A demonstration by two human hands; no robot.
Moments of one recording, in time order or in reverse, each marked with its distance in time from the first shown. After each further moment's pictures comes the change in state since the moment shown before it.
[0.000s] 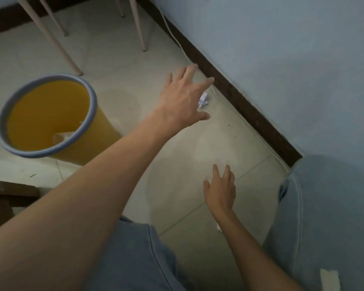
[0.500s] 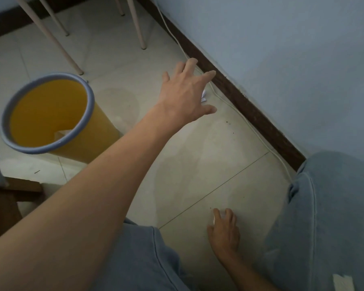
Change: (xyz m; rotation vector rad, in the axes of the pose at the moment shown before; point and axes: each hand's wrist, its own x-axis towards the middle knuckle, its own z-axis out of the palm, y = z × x) left_hand 0.000 0.031 -0.020 -0.060 -0.020 -0.078; right_hand -0.097 0.089 0.073 -0.122 -0.170 0.017
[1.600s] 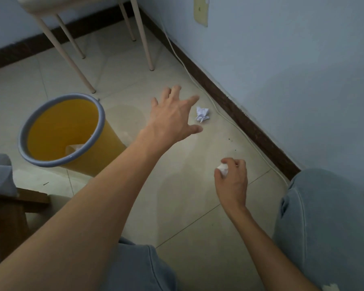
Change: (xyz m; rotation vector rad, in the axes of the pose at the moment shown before) left_hand -0.010 -0.022 -0.007 0.030 -0.061 -0.118; right_hand 0.082 -0.068 -0.190 0.614 0.465 -0.156
